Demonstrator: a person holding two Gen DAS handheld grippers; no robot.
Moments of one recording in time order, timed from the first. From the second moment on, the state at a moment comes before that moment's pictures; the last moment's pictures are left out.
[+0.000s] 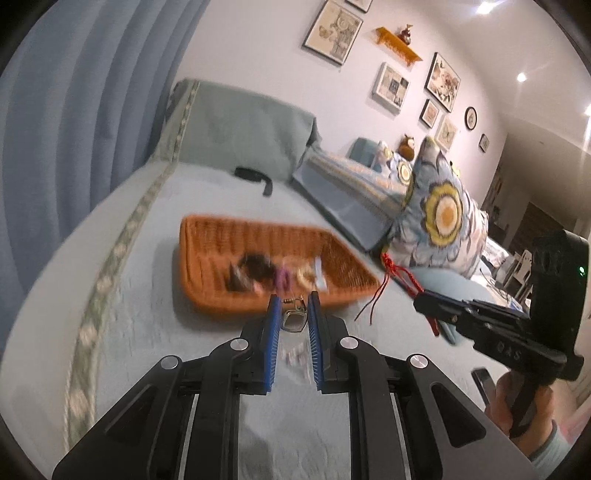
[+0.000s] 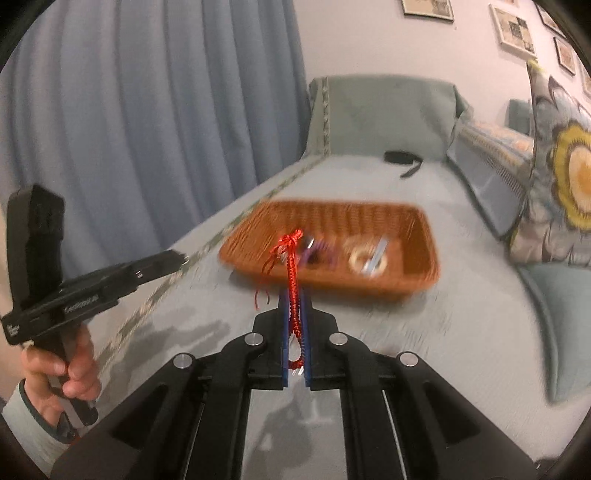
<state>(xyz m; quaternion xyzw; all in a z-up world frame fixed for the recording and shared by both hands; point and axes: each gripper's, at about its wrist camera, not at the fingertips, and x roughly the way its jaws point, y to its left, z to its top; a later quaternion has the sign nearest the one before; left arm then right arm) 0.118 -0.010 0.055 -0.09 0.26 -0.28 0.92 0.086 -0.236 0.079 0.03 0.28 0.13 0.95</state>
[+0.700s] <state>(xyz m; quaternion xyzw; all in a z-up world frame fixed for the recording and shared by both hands) 0.251 -0.066 0.019 -0.06 0.28 -0.25 0.92 0.264 -0.271 0.015 0.10 0.39 0.09 0.91</state>
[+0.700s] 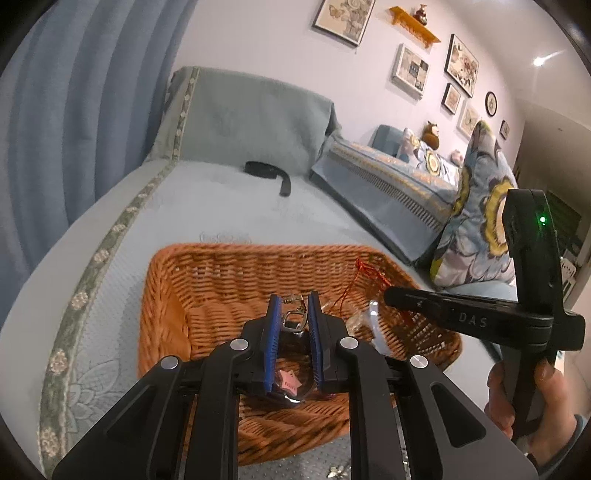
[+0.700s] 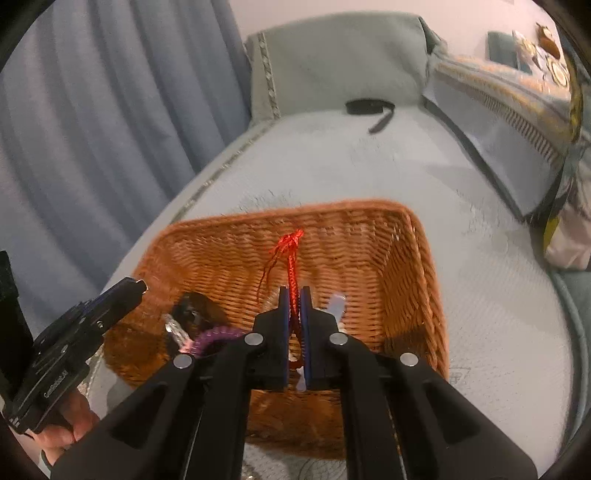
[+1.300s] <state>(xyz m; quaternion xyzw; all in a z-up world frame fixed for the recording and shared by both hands) 0.205 -0.056 0.043 -0.06 0.24 -0.27 0.93 0.216 -0.276 0.023 0.13 0.38 0.10 0.91</state>
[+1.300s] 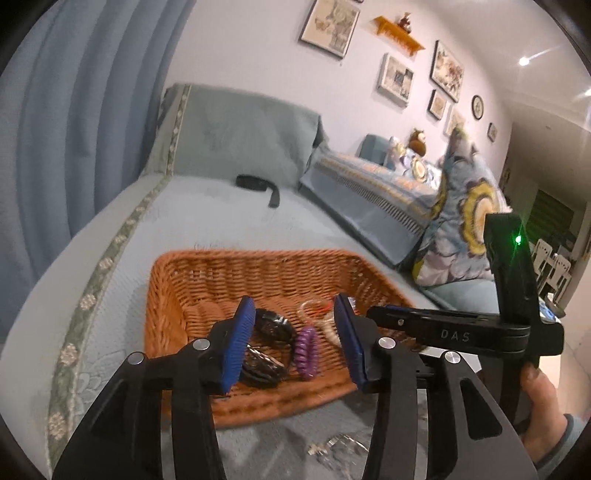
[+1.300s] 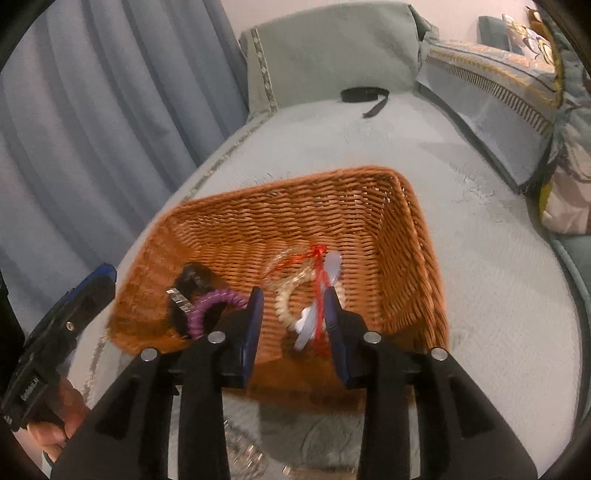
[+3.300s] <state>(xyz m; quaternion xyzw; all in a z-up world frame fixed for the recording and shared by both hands) 0.103 -0.010 -0.044 -0.05 0.43 -0.22 0.87 0.103 -0.259 -0.029 0.07 0.44 0.18 0.87</state>
